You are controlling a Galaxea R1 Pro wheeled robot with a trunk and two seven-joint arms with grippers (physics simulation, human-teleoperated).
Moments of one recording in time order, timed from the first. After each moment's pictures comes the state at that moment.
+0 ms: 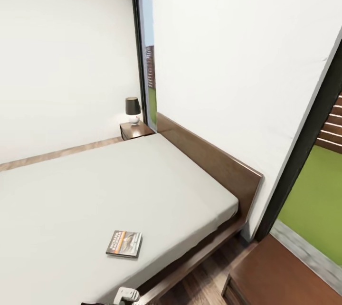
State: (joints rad) left arm -0.52 0.01 -0.14 -0.02 0.07 0.09 -0.53; right arm -0.45 -0.20 0.14 0.08 -0.49 -0.01 0.57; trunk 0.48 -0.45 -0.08
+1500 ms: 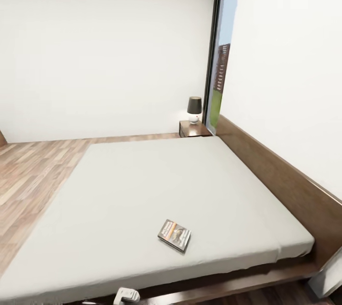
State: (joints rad) left arm -0.51 0.01 -0.14 -0.02 0.07 0.09 -0.53; right arm -0.45 -0.20 0.14 0.08 -0.49 -0.01 0.58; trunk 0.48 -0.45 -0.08
